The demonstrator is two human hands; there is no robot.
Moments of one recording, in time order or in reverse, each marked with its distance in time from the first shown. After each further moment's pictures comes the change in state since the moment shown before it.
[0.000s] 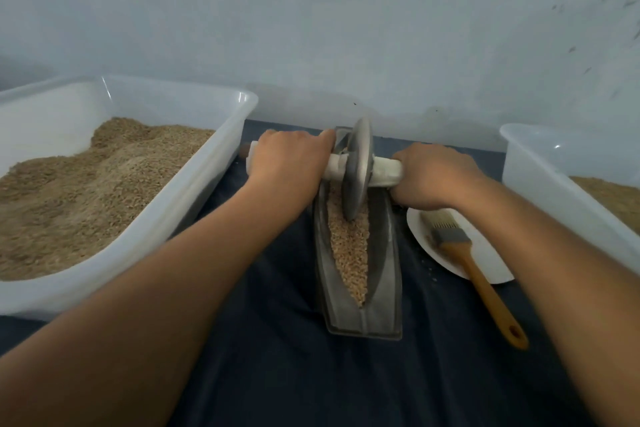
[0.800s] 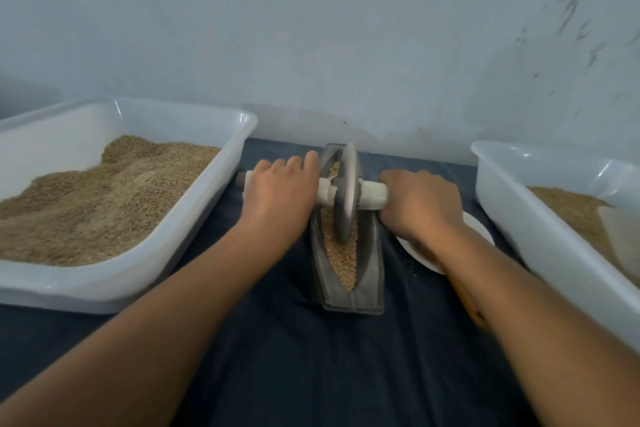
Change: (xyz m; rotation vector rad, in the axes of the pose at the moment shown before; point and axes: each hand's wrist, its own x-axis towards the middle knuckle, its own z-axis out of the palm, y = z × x) left_hand -0.041 0.006 -0.006 0.029 0.091 -0.015; right_hand -0.041 -0.012 0.015 -0.045 0.275 0.043
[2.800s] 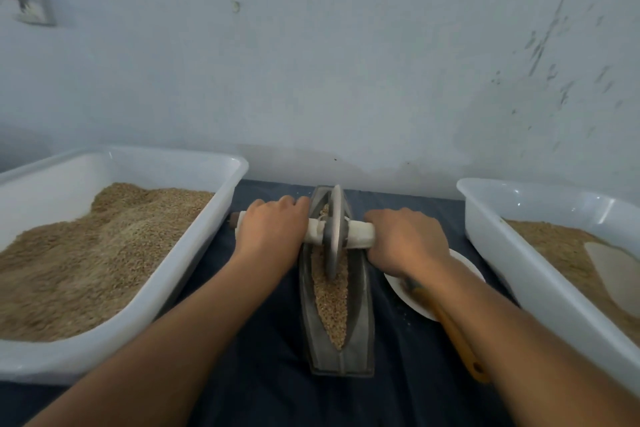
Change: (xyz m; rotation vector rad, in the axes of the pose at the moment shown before) left_hand 0.023 -0.004 0.002 -0.038 -0.049 0.020; right_hand 0.016 0.006 0.000 0.010 -0.059 -0.064
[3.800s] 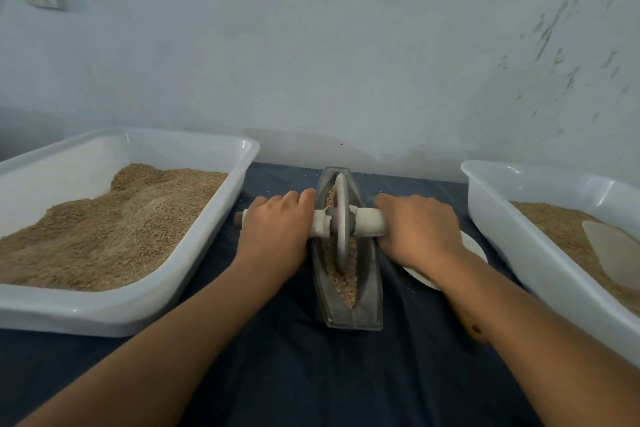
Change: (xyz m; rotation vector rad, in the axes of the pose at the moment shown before) left_hand -0.043 0.000 0.003 -0.086 0.111 -0.006; right_hand -0.038 -0.011 -0.008 -0.102 0.178 -0.052
